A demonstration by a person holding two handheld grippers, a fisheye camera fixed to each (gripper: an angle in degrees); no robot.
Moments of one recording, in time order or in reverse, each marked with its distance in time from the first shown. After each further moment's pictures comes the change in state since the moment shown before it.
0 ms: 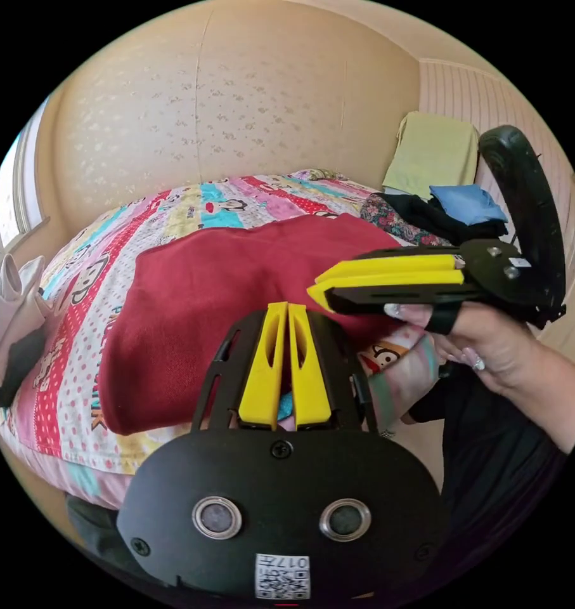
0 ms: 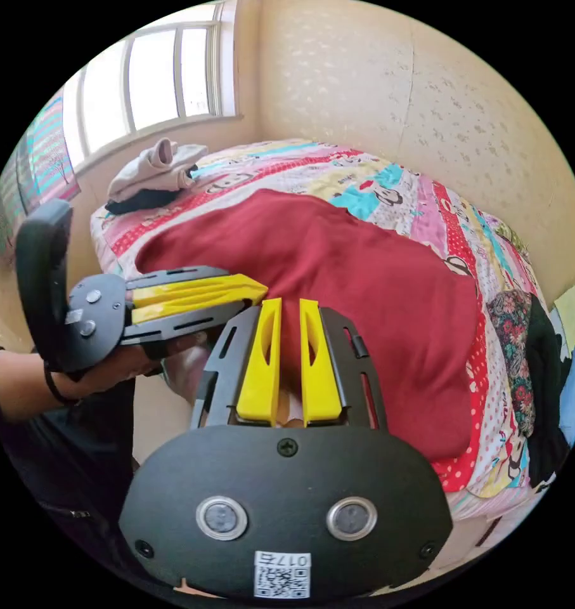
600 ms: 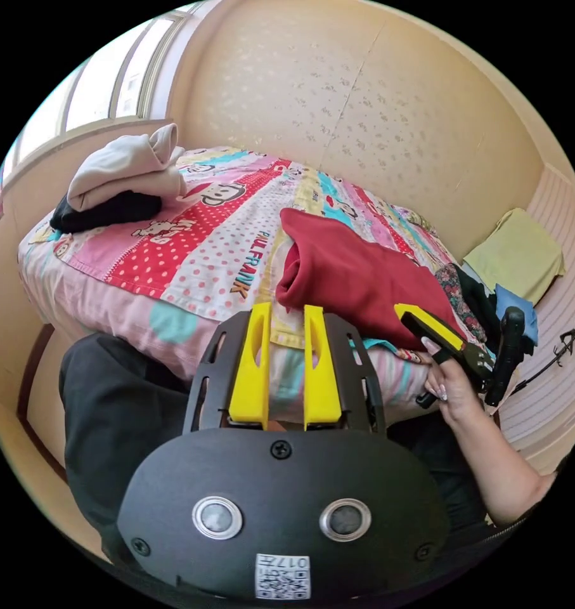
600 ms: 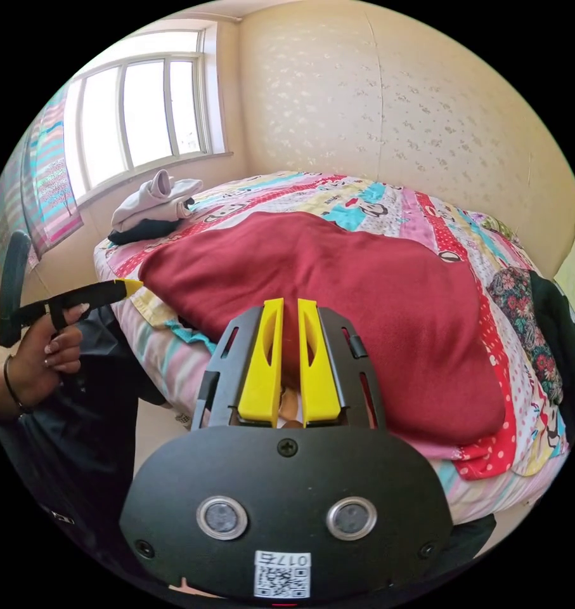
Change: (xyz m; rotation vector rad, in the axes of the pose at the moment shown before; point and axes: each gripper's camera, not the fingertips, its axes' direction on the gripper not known) left arm -0.157 0.088 -0.088 0.027 -0.041 -0.664; right arm 0.029 0.057 -0.022 0.096 -0.082 0.131
